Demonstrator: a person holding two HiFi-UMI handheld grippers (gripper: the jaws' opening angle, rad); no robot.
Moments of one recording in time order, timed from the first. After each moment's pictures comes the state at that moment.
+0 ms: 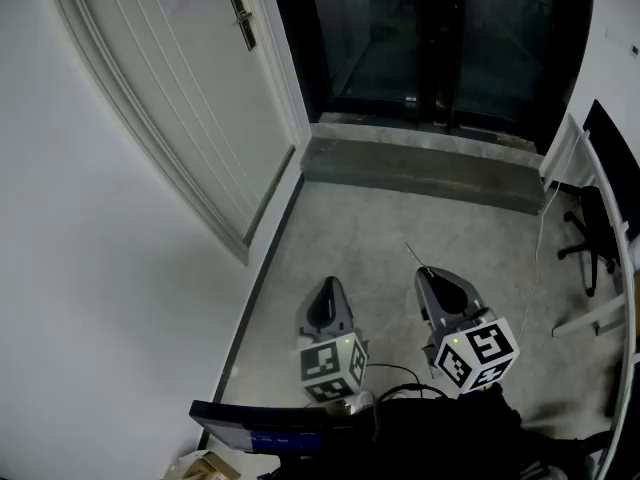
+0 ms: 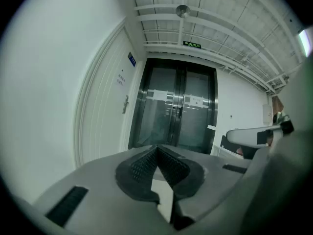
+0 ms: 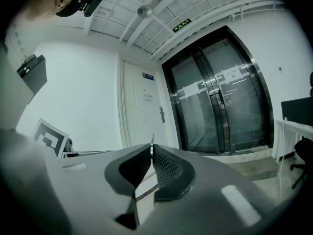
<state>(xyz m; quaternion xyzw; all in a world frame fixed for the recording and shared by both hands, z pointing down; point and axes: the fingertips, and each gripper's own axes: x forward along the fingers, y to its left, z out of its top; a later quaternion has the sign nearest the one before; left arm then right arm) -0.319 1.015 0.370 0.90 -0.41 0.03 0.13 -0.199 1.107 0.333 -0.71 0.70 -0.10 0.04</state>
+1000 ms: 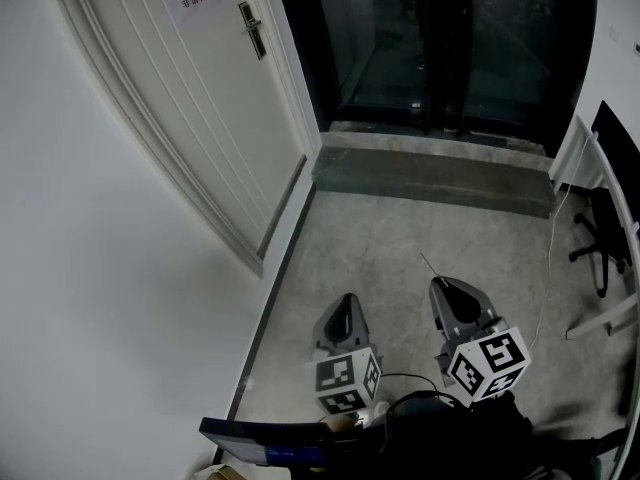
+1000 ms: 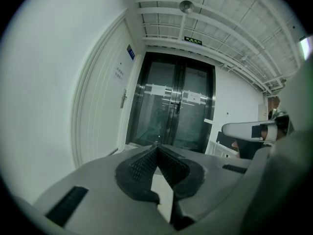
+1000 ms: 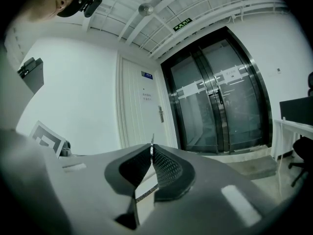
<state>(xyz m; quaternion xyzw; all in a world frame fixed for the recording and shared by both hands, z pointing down) -0.335 0.989 0.387 0.91 -0.38 0.06 0.14 -0.217 1.075 0.336 -0.72 0.68 -0.10 0.03</state>
